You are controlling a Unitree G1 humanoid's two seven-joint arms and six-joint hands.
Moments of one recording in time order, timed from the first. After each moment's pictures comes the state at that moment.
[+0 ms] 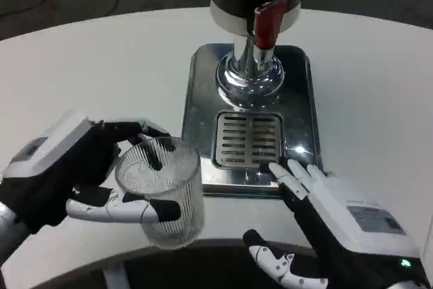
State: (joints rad) left arm -0.18 0.63 0.17 -0.01 0.23 -0.49 -0.36; right arm 0.17 -0.04 0.30 -0.82 -1.27 0.22 0.59
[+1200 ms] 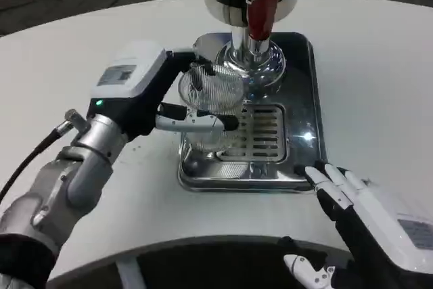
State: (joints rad) left arm -0.85 0.47 -0.22 0.78 0.67 -0.49 0.23; right arm 0.31 -0.07 0.18 -0.96 -1.14 0.18 0.59
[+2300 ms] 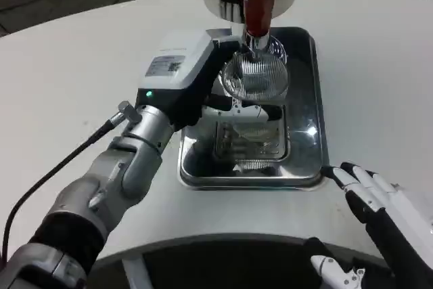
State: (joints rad) left arm -0.98 0.35 -0.35 0.92 0.71 -0.43 0.37; right arm 0.36 -0.13 0.05 -0.99 -1.01 0.18 0.58
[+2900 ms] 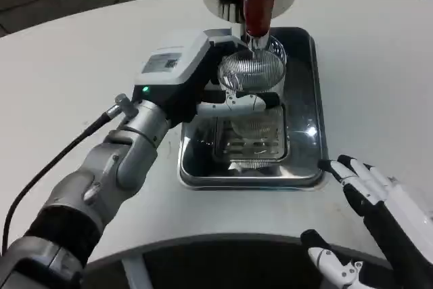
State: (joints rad) left arm -1.01 0.36 -0.36 0.94 0.67 -0.41 0.29; right arm 0.34 -0.13 0.05 -0.97 -0.97 0.18 0.55
